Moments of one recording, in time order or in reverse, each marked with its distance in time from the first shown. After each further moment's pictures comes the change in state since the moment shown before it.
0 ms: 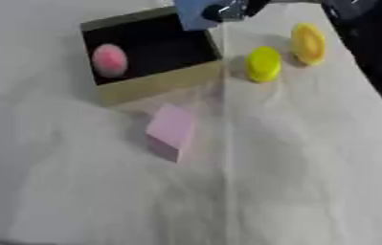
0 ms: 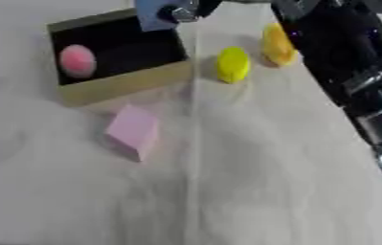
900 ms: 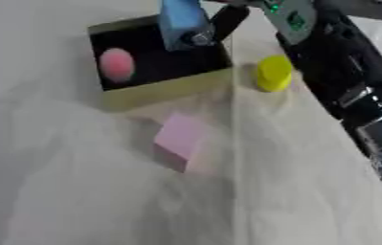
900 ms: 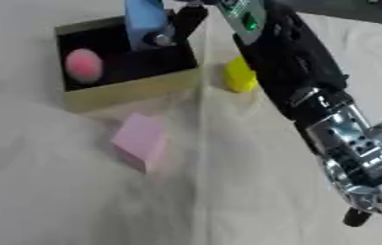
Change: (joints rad) left arm -0.034 -0.017 -0.023 0.000 0.018 -0.004 -0.030; right arm -0.013 0.094 -0.070 0.182 0.224 -0.091 -0.112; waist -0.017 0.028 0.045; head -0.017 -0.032
